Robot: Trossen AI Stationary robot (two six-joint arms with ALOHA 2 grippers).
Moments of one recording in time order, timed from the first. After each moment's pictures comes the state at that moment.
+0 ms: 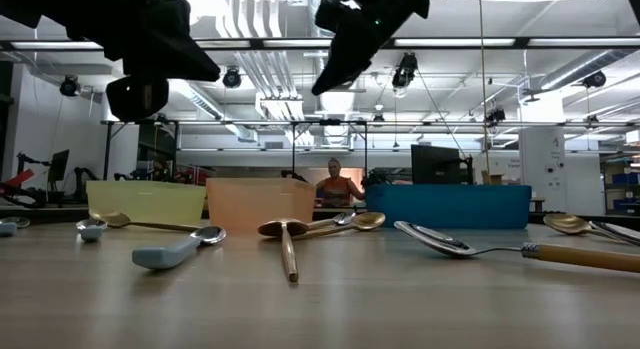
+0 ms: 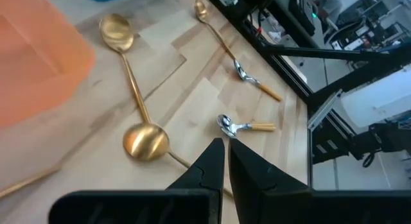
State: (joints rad) left arm -0.32 1.06 0.51 0.09 -0.33 -0.94; right arm -0.29 1.77 1.60 -0.59 -0.15 -0.38
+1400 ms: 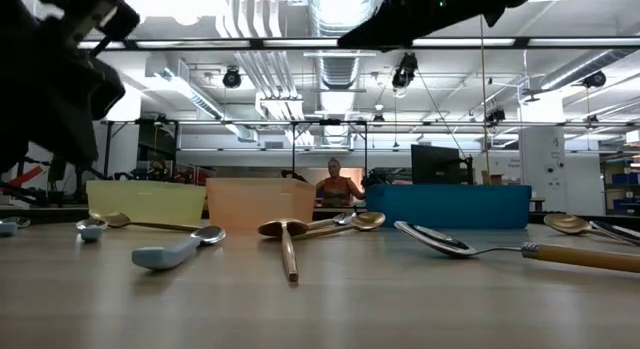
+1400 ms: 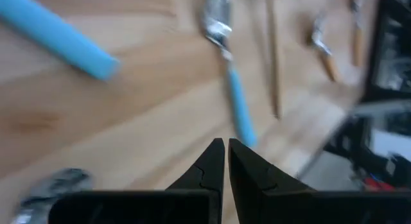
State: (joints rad) left arm -0.62 1.25 0.51 -0.11 -0.30 -1.88; right arm -0.17 1.37 0.97 0.10 -0.13 -0.41
